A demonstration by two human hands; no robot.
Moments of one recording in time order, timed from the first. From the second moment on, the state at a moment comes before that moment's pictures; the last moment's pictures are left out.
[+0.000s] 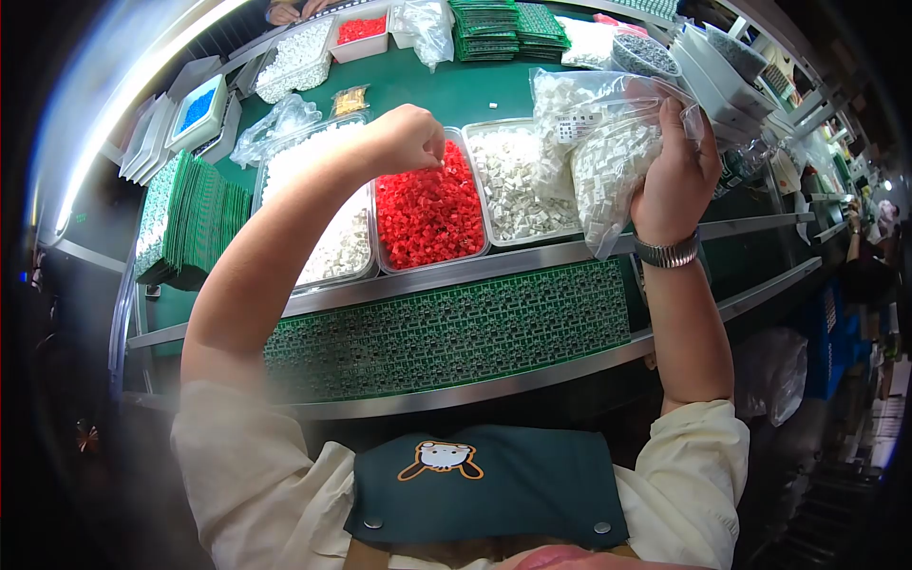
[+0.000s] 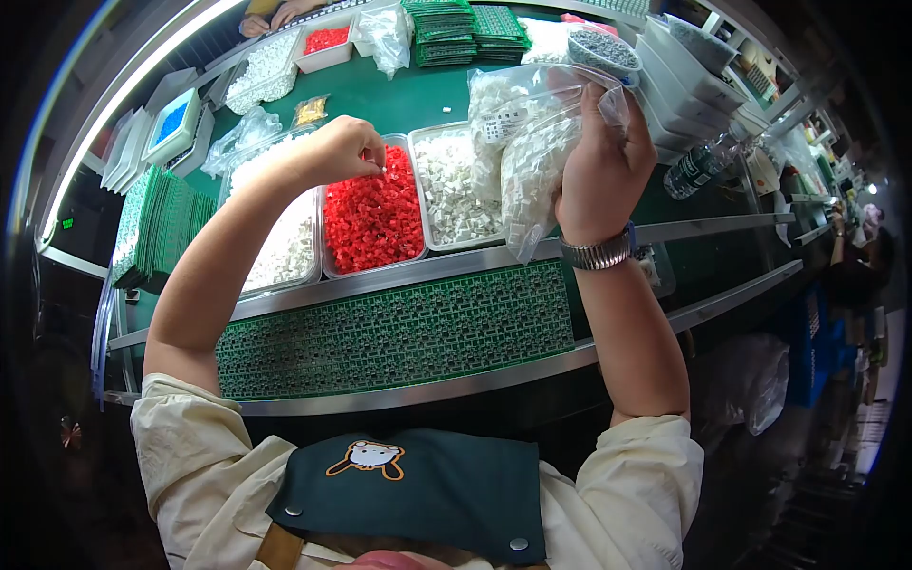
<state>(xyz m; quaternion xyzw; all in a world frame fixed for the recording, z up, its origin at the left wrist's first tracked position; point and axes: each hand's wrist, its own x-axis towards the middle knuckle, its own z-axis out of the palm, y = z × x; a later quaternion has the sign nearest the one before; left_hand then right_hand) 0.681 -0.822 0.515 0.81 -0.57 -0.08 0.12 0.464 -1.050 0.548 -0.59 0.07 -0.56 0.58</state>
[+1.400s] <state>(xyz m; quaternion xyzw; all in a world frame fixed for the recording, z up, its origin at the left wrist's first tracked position) 0.609 -0.881 0.484 0.81 -0.51 -0.03 0.27 0.426 -1.053 0.561 -0.53 0.07 -0.46 0.71</state>
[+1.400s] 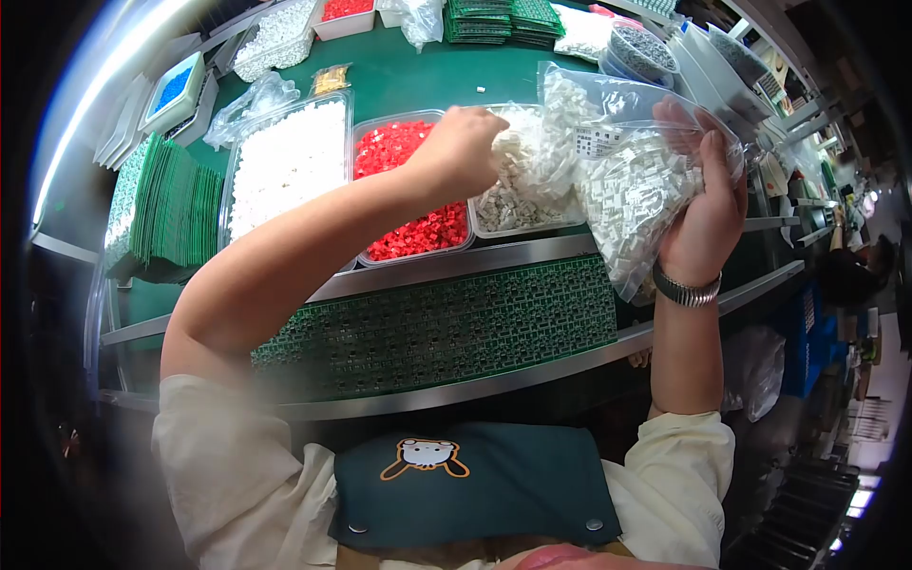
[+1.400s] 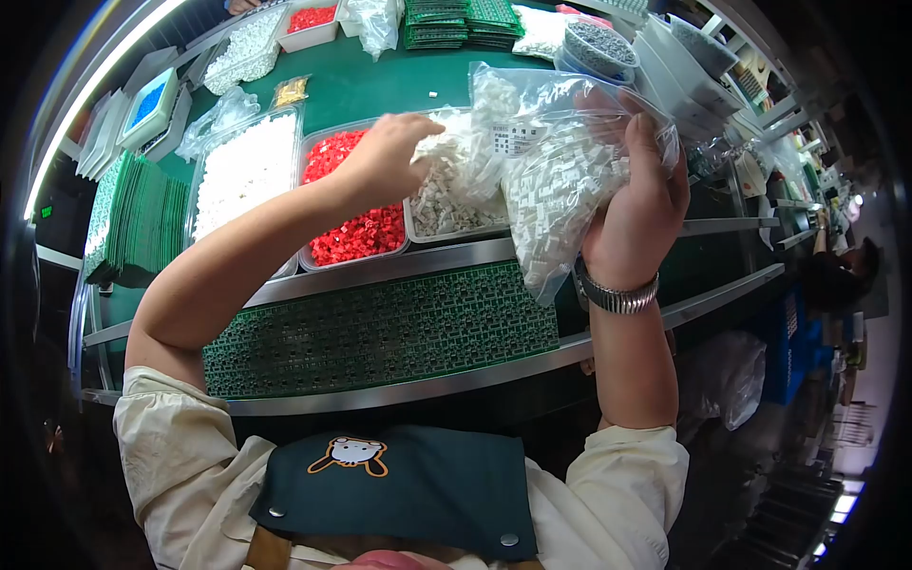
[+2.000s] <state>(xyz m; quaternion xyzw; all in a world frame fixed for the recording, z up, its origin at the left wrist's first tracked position) 0.652 -0.960 0.500 0.68 -0.51 -0.40 0.33 0.429 -1.163 0.497 -0.35 0.15 -0.37 0.85</state>
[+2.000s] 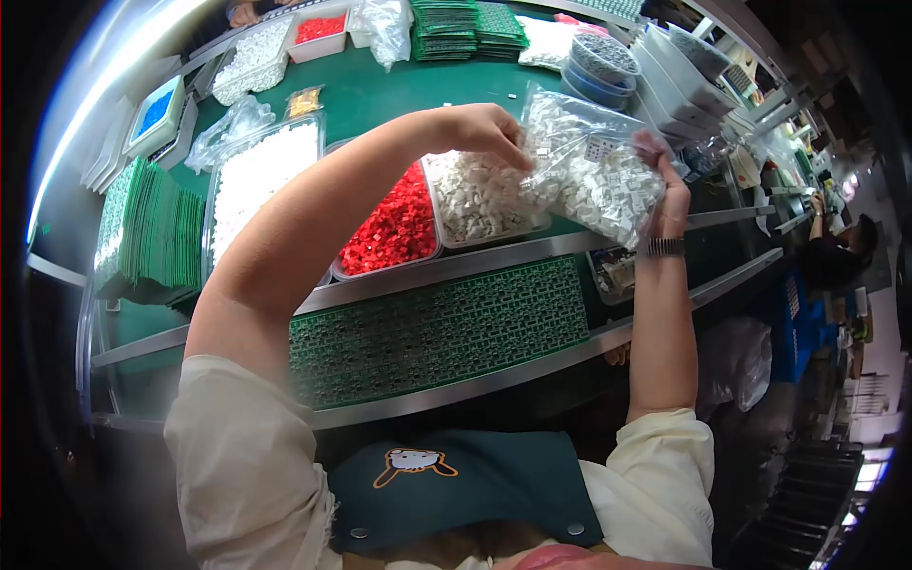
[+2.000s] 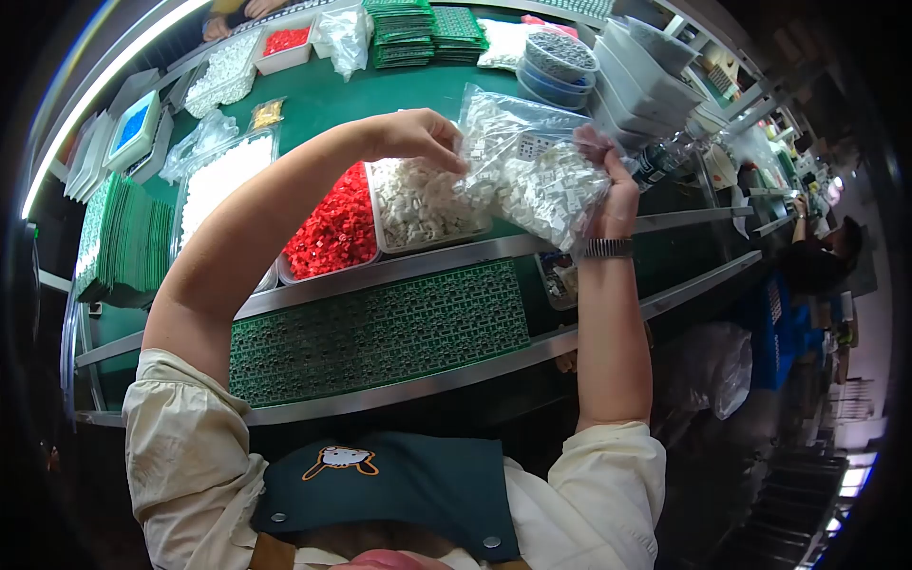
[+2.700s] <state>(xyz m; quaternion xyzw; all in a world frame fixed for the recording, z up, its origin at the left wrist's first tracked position) 0.653 -0.941 0.513 0.65 -0.44 -0.41 0.46 0.445 -1.244 0.455 -0.28 -0.14 -0.03 0.95</state>
